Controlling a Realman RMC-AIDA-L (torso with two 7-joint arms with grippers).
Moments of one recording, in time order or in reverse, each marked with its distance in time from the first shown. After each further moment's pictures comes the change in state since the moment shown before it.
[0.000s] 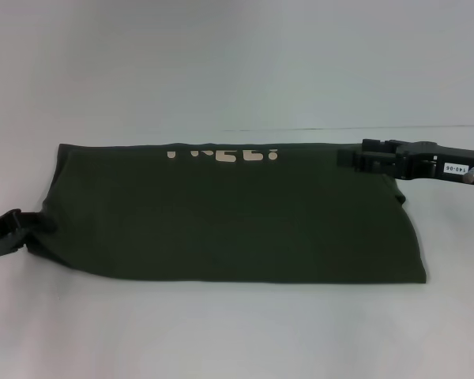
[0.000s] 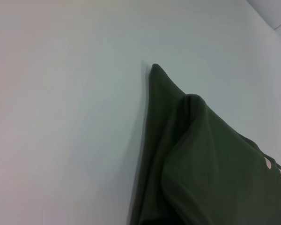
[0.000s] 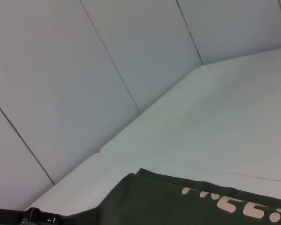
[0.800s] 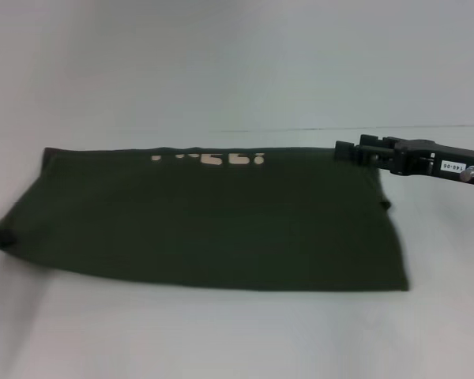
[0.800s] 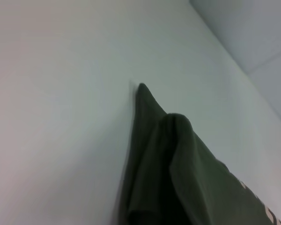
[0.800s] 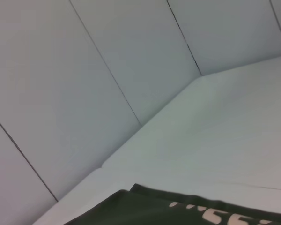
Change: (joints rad) left arm 0.128 -0.007 -0.099 0.016 -0.169 0.103 0.152; right arm -0.005 0.021 0.027 0.007 0.023 0.005 -0.006
